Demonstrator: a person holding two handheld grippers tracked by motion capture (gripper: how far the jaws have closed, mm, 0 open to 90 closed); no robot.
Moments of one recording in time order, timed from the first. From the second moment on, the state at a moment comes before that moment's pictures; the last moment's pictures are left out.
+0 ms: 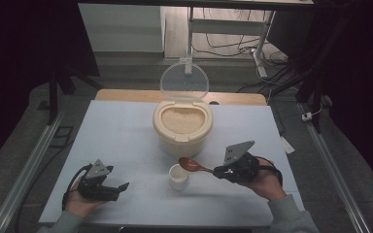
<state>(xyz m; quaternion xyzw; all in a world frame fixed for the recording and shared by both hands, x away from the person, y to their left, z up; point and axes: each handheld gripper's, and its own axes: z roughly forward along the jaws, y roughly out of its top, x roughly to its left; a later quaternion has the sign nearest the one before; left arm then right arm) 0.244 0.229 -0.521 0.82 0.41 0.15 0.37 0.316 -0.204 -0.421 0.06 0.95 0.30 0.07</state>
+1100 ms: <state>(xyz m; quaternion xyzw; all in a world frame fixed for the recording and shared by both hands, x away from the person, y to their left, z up) 0.242 0.209 -0.471 0.82 0.36 0.15 0.42 0.311 -0.159 -0.422 0.01 0.95 0.31 0.08</state>
